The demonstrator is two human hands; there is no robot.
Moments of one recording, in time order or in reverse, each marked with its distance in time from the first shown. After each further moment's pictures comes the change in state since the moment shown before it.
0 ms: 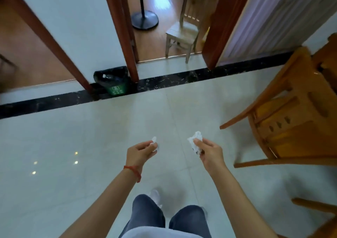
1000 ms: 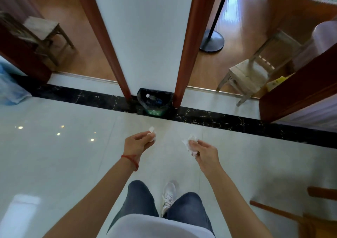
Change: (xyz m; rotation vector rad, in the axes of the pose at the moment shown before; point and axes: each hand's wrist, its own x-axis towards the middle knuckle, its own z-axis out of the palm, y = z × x) left_hand 0.268 0.232 -0.074 -0.325 0.298 0.061; right_hand 0.219 -0.119 0.330 -0.301 -0.285 0.129
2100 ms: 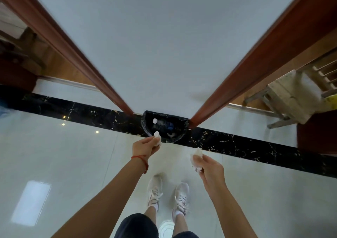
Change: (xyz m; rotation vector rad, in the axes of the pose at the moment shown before) left_hand 0.374 0.068 0.063 -0.007 0.180 -0.251; right_hand 0.299 -0.083 0.152 -0.156 0.069 0.135
